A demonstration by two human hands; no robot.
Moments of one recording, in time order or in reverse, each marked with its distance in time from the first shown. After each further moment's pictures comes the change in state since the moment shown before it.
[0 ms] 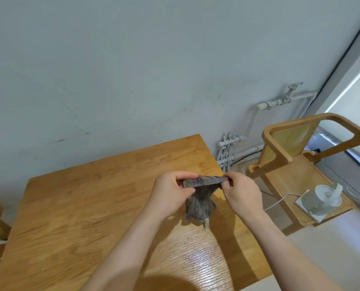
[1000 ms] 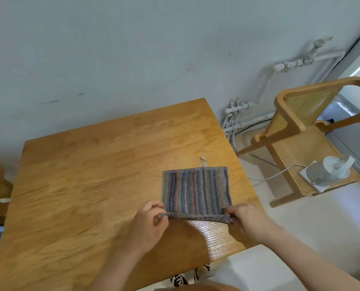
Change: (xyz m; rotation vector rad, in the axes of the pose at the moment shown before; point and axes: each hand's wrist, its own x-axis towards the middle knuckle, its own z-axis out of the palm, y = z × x) left_hand -0.080 -0.185 0.033 0.360 -0.071 -0.016; right_hand -0.078 0.112 0.063 -0.282 -0.787 -0.302
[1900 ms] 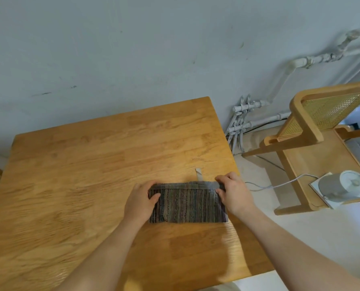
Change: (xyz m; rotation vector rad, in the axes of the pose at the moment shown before) left_hand 0.111 0.002 0.021 0.108 0.048 -0.406; right_hand 0.112 0.035 -0.033 0.200 0.315 0.137
